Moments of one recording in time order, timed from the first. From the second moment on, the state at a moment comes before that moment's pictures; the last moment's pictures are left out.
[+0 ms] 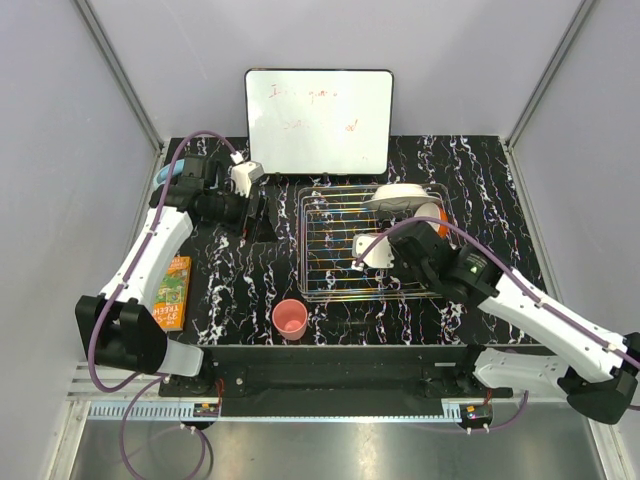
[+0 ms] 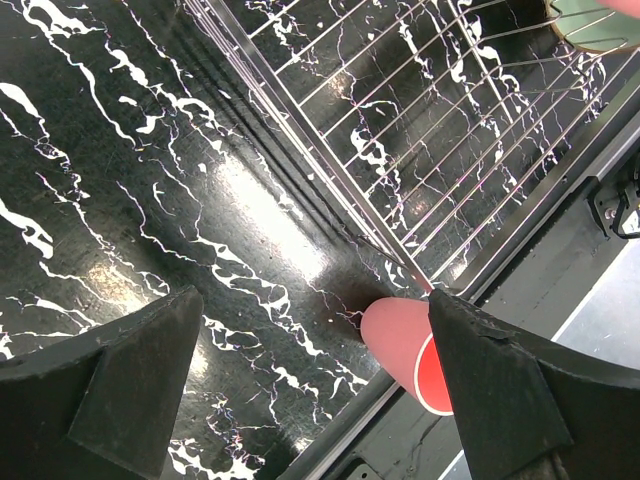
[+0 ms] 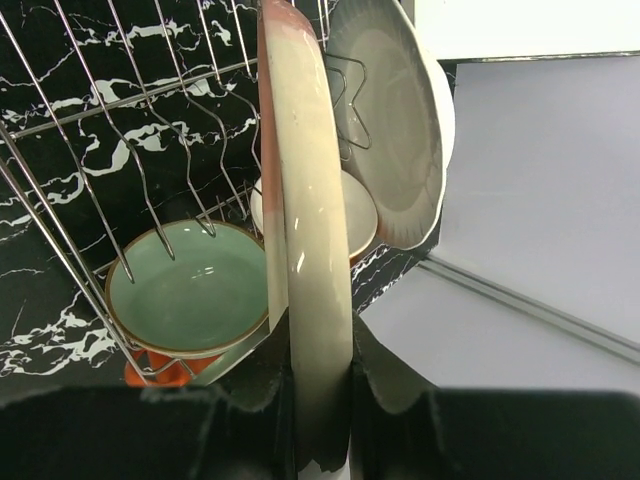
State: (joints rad) left arm -0.16 1.40 1.29 -0.89 0.64 0.17; right arm 0.92 1.06 1.17 -0.91 0.48 -0.84
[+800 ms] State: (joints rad) left arm -0.16 1.41 1.29 -0.87 0.61 0.17; right arm 0.92 1.19 1.11 -0.85 0.44 -0.93
